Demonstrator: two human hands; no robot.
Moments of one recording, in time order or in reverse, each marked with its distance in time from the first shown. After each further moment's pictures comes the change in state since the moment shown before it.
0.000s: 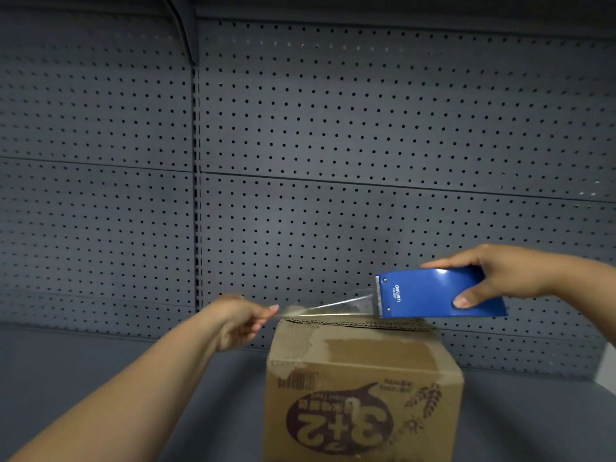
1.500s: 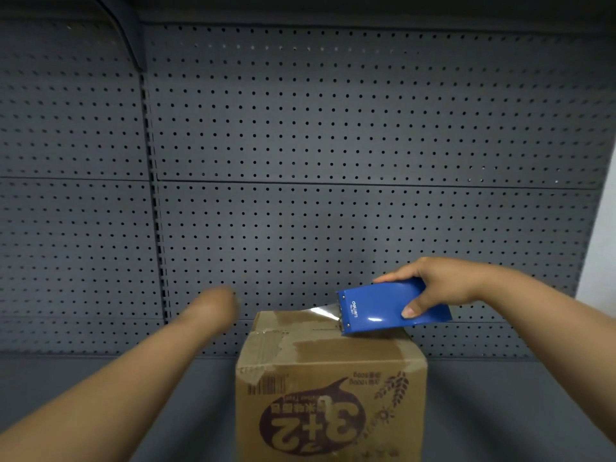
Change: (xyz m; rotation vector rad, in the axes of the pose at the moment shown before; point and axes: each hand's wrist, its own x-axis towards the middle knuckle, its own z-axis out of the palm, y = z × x) left_hand -0.001 0.027 0.033 1.215 0.250 0.224; right_hand 0.019 0.025 0.021 -0.021 -0.058 0.023
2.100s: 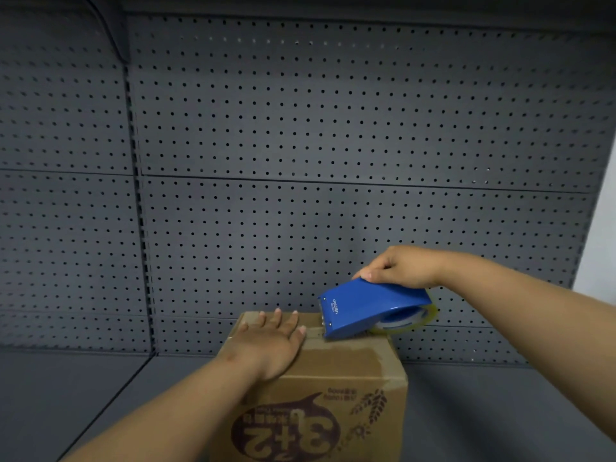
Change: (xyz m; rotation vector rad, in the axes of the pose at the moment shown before) left_hand -0.031 0.078 0.056 0.114 -0.203 0.246; right_hand 0.024 -0.007 -0.012 -0.051 0.029 -0.028
